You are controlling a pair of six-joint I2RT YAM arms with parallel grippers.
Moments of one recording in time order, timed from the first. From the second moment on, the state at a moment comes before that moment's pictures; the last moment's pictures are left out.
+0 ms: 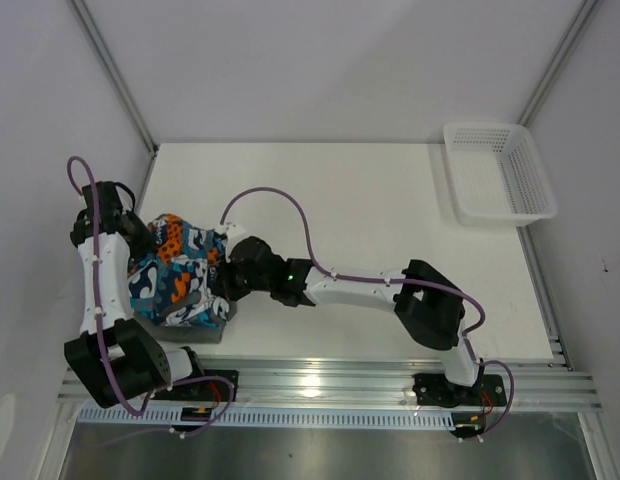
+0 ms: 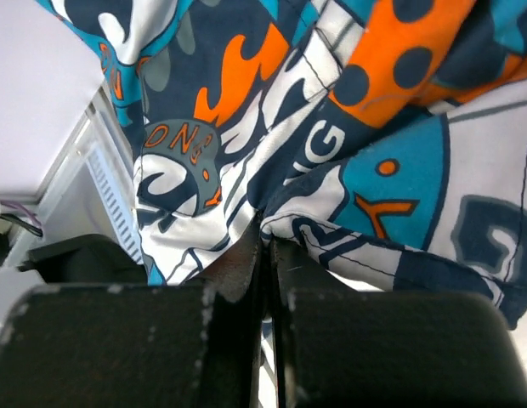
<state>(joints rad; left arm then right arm) 0.41 1.25 1.16 -0.88 0.00 -0.31 1.20 2.02 1.57 0.02 -0.04 0.61</state>
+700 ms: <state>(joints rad) 0.48 1.34 1.04 -0.82 -0.13 -0.29 1.23 2.10 1.48 0.07 0.03 0.59</state>
